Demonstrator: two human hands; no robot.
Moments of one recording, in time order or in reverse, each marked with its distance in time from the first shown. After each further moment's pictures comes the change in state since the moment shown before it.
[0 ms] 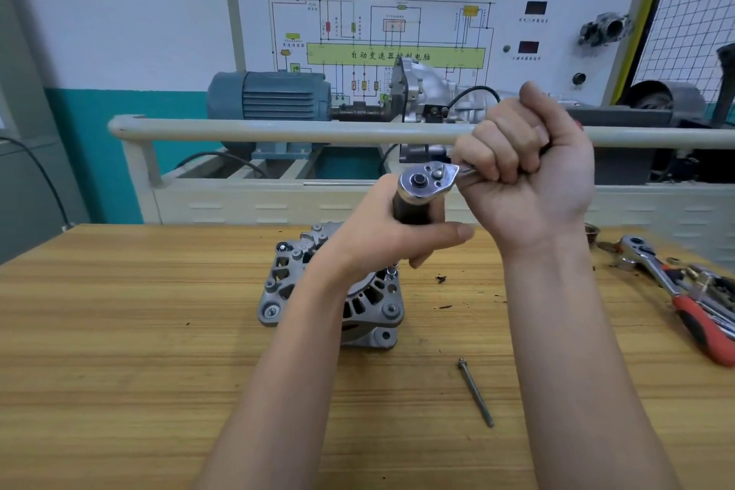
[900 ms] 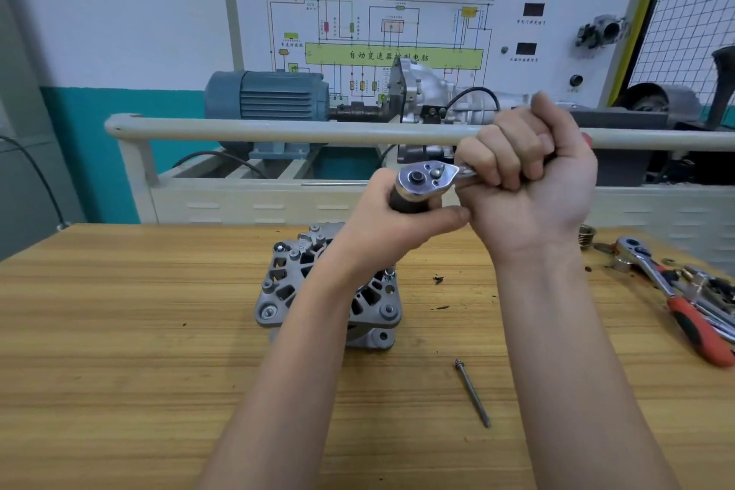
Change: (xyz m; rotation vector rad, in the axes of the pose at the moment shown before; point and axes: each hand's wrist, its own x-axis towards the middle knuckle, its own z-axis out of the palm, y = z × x) left_hand 0.003 0.005 0.010 -0.129 0.158 0.023; right_hand -0.004 0.003 -0.001 0.023 0.044 -0.125
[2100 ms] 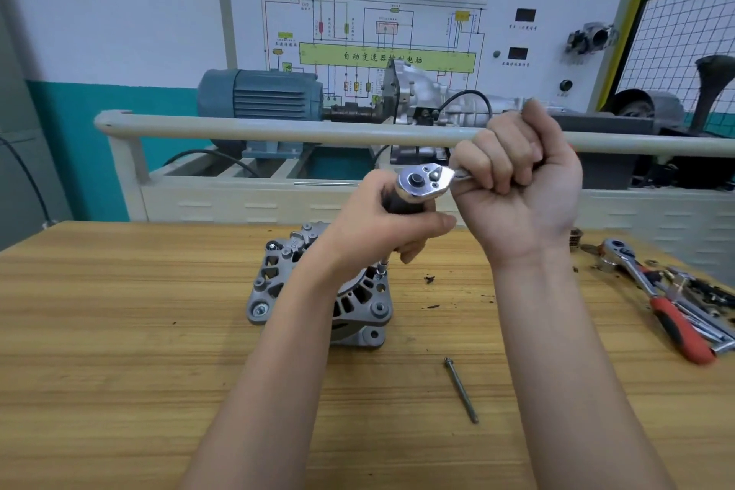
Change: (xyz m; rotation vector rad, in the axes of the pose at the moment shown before) left_hand -0.001 0.000 -0.008 0.025 -0.132 0.018; right_hand -0.003 -0.004 -0.004 0.018 -0.033 0.054
